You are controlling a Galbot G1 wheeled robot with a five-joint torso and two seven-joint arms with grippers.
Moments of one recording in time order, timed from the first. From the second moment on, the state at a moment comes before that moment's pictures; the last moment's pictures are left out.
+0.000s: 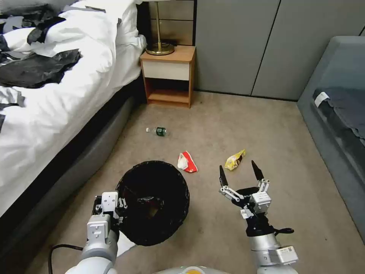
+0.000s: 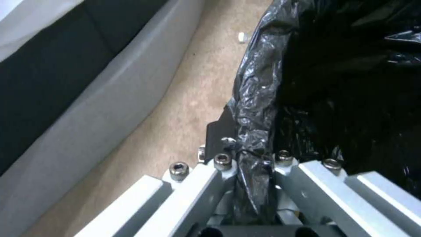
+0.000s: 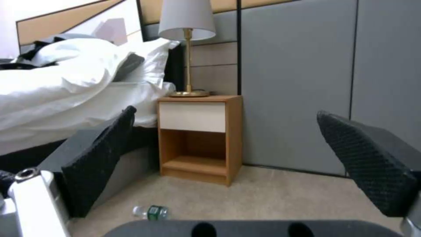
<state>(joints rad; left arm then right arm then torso) 1.83 -1.52 -0.49 -2.42 0.06 0.56 -0.19 -1.74 1.36 0.34 2.13 0.04 0.45 0.08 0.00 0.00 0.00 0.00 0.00</state>
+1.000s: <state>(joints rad) 1.83 -1.52 -0.49 -2.42 0.06 0.55 -0.19 -1.69 1.36 0.37 2.11 0.04 0.43 0.08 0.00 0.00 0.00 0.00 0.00</state>
